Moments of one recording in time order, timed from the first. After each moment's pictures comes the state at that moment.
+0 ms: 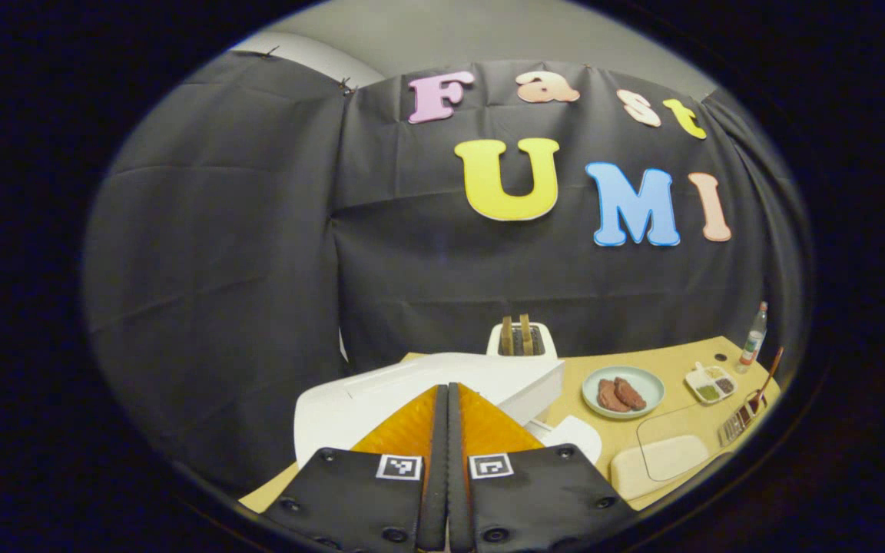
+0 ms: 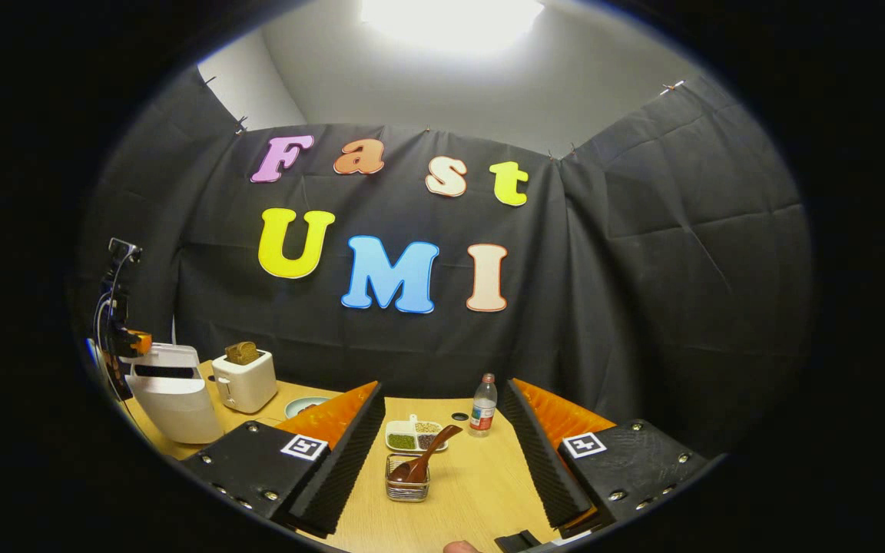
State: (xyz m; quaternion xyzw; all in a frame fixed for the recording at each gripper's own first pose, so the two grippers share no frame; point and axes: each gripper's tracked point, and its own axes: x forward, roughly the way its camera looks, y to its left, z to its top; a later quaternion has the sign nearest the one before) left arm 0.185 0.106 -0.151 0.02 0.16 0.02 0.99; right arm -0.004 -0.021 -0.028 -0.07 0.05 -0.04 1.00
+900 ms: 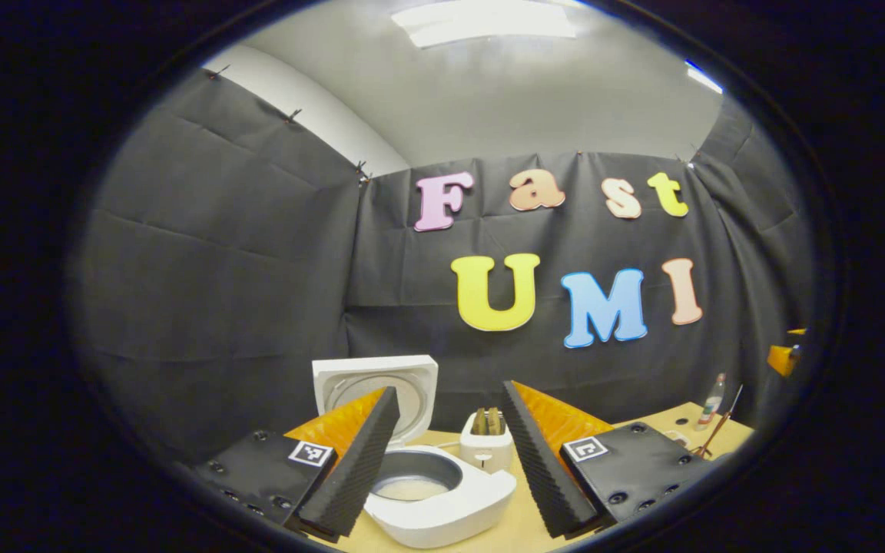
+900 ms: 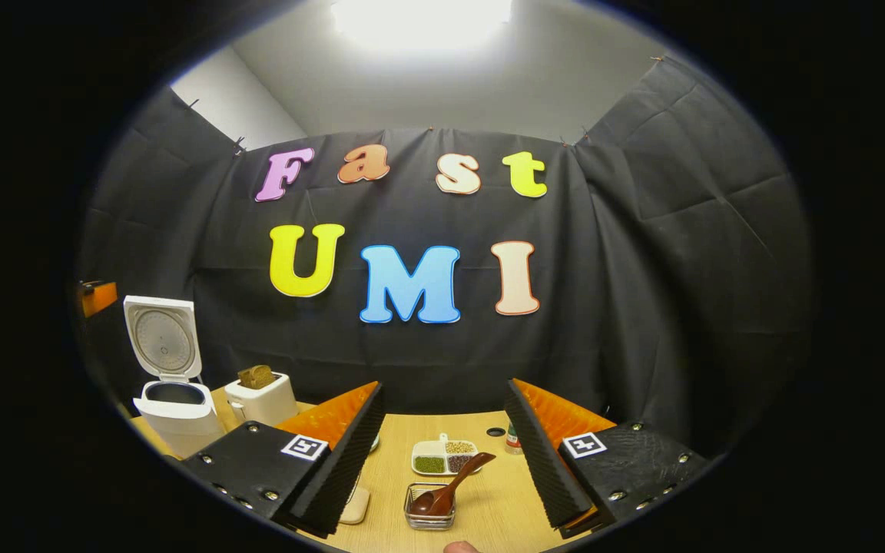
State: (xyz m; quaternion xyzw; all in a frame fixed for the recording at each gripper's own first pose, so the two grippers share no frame) left arm 0.048 0.053 0.024 -0.01 0.00 0.01 1.00; right arm 0.089 -0.029 -0.045 -0.02 0.04 0.01 1.00
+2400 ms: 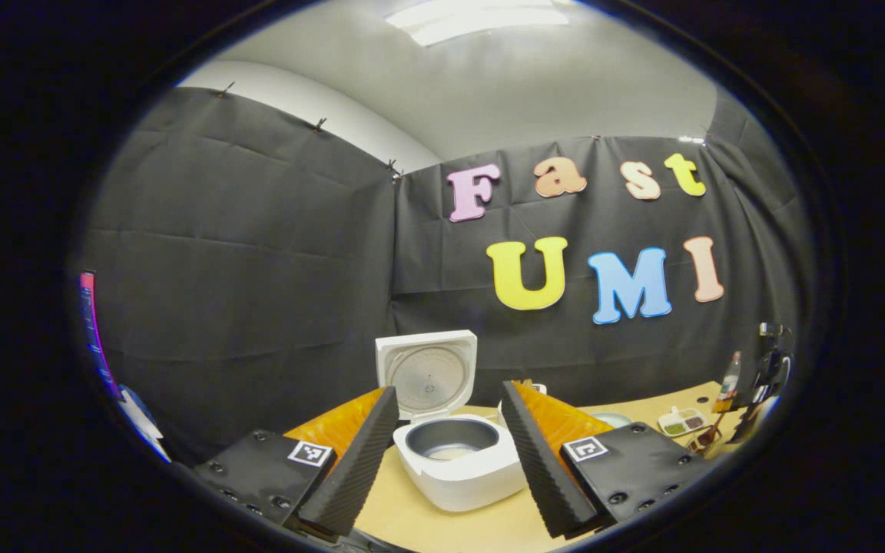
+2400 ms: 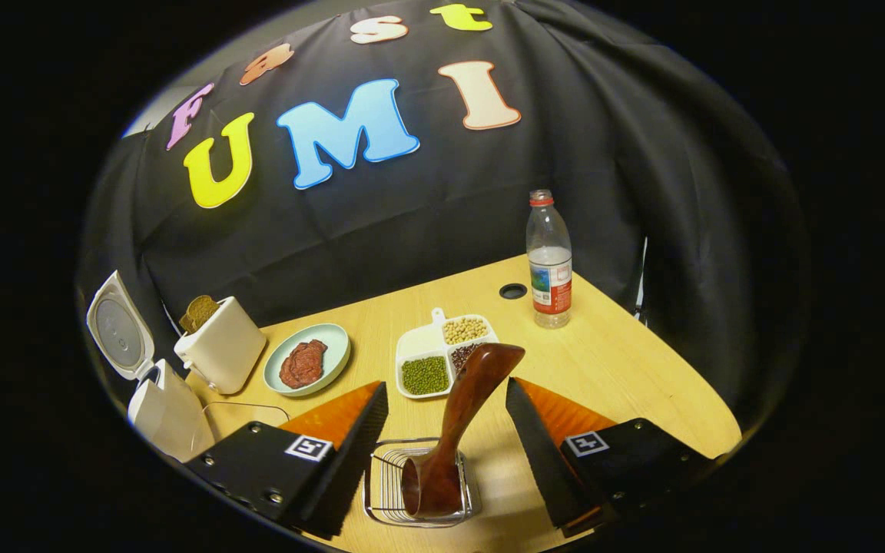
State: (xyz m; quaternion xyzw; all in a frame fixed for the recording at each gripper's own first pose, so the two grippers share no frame) left arm -0.049 0.080 0.015 0.02 0.04 0.10 0.99; right arm 0.189 -0.052 -0.285 0.12 0.33 -0.01 0.94
